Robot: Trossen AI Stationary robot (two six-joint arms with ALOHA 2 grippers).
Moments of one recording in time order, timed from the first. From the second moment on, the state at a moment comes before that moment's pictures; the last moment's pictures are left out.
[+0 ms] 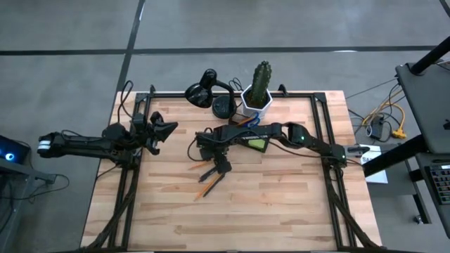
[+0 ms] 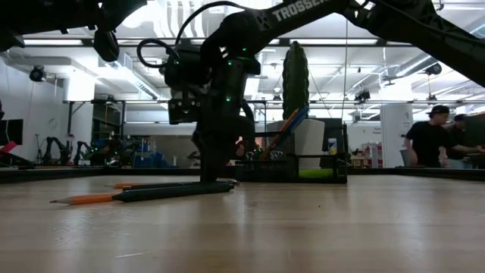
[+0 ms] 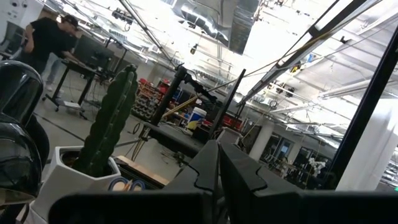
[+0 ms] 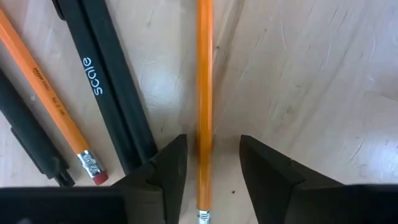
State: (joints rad) left arm 0.02 0.45 0.26 0.58 -0.23 -0.41; right arm -0.07 2.49 2.11 -0.97 -0.11 -0.36
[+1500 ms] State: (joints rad) left arm 0.02 0.45 0.25 0.58 -0.23 -0.40; right arm -0.07 2.48 2.12 -0.99 -0.10 -0.25
